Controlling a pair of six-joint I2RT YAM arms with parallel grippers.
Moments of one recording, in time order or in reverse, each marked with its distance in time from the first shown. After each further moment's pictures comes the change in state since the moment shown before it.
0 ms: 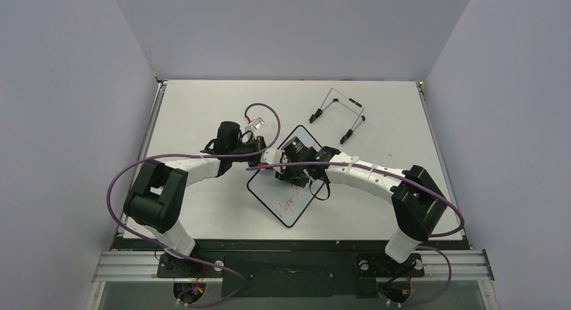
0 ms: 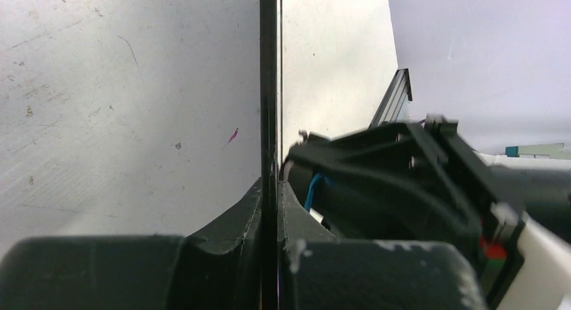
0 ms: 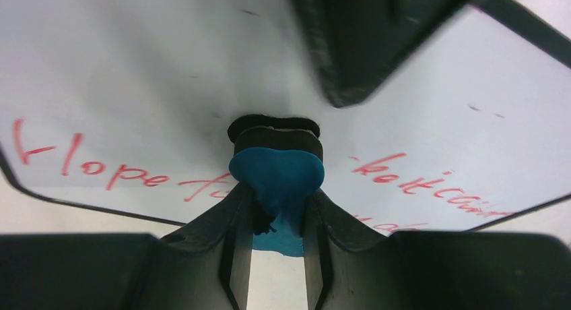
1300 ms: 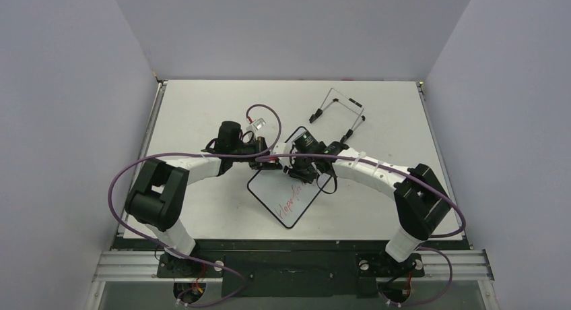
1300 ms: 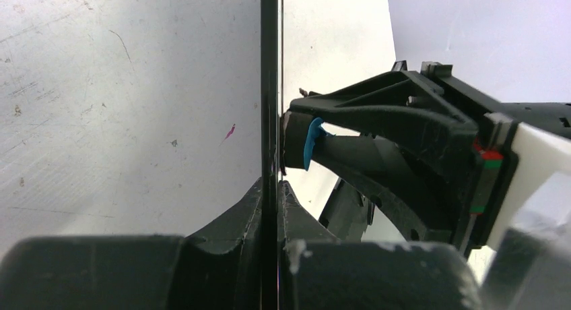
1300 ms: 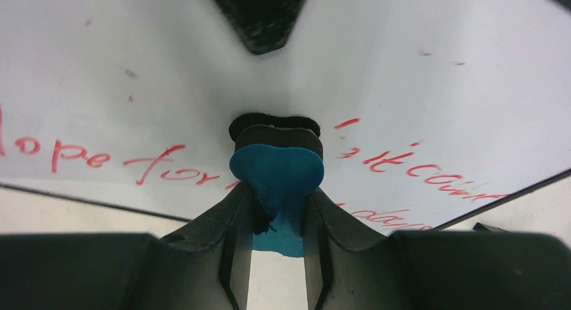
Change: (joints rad) left arm -0.002 0.016 0.013 -0.017 0.023 0.014; right arm -0.126 -0.012 -0.029 -0.011 -0.090 -0.040
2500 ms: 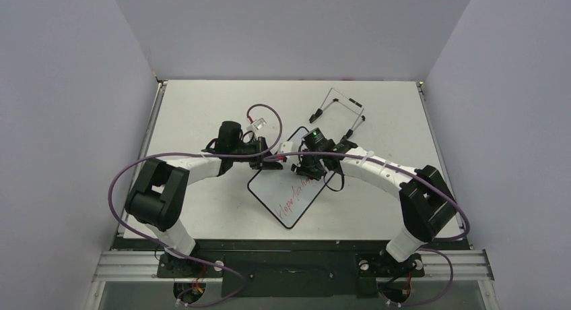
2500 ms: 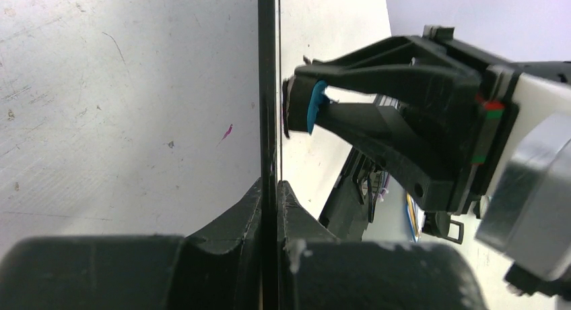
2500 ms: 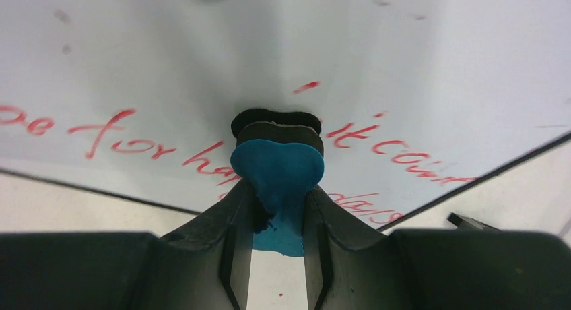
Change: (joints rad) left arm 0.000 0.001 0.000 0.009 0.008 0.005; right arm -0.060 -0.037 -0.040 0.061 0.001 -0.068
